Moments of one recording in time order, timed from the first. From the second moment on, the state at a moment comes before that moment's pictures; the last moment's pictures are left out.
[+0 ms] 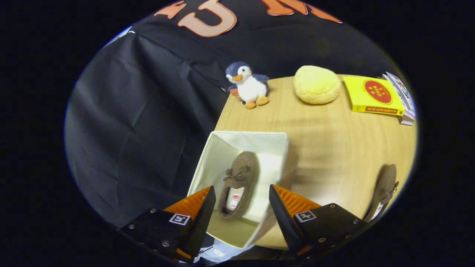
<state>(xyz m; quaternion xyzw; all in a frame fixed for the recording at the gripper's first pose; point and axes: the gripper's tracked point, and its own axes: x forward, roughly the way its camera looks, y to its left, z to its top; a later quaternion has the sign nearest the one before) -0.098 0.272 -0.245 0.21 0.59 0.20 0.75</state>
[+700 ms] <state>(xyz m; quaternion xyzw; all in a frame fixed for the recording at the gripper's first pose) -0.153 0.021 -0.299 0.14 0.56 0.11 0.81</state>
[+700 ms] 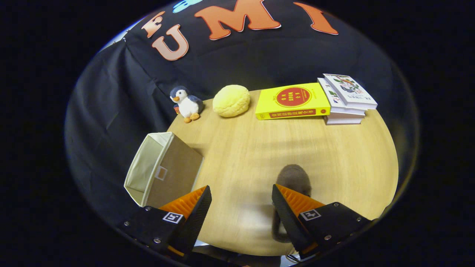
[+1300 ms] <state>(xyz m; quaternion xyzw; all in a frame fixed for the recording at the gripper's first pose) -0.213 -0.055 -0.379 0.04 0.59 0.12 0.80</state>
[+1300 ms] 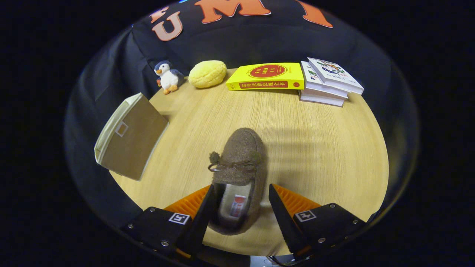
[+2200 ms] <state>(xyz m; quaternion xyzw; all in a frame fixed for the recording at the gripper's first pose) -0.188 -0.062 -0.424 0.03 0.56 0.06 0.83</state>
